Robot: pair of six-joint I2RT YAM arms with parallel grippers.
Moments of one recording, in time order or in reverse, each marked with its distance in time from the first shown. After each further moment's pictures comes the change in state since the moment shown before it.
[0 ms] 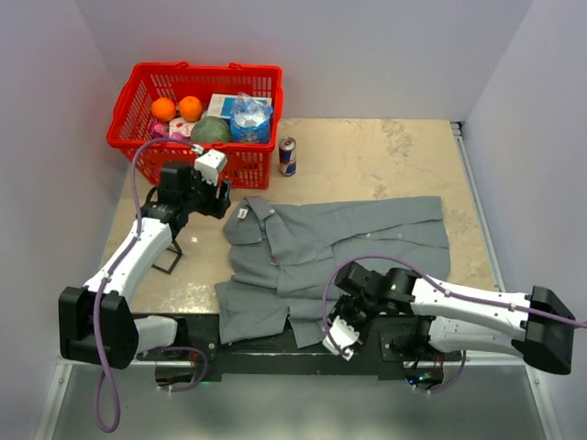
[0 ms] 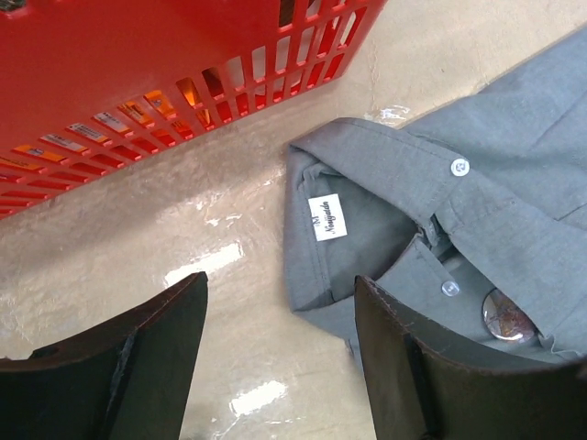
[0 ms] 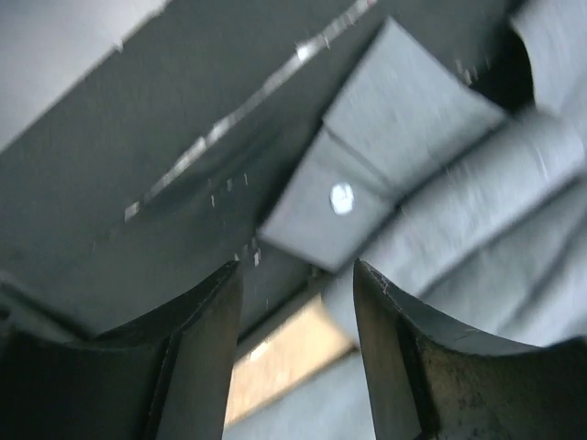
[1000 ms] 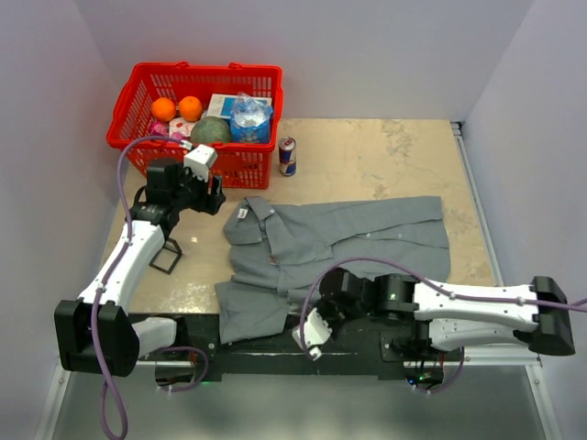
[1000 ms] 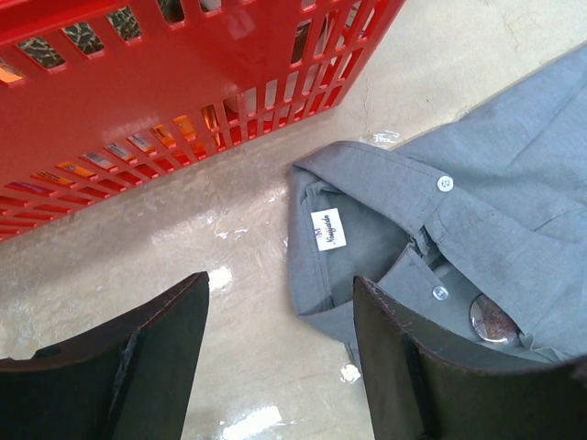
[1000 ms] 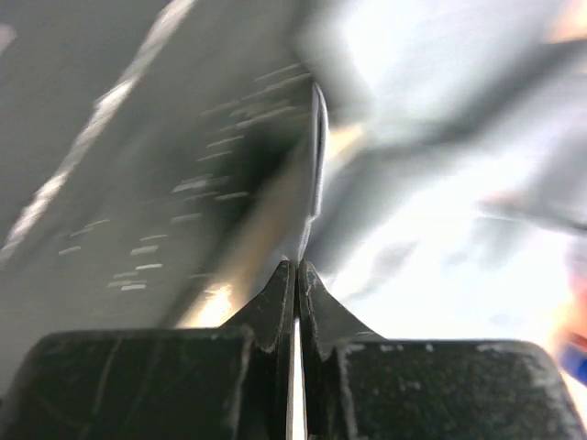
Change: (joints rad) left arm 0.069 -0.051 0.018 -0.011 0.090 0.002; right arm 0.257 0.053 0.049 0.246 0.367 0.289
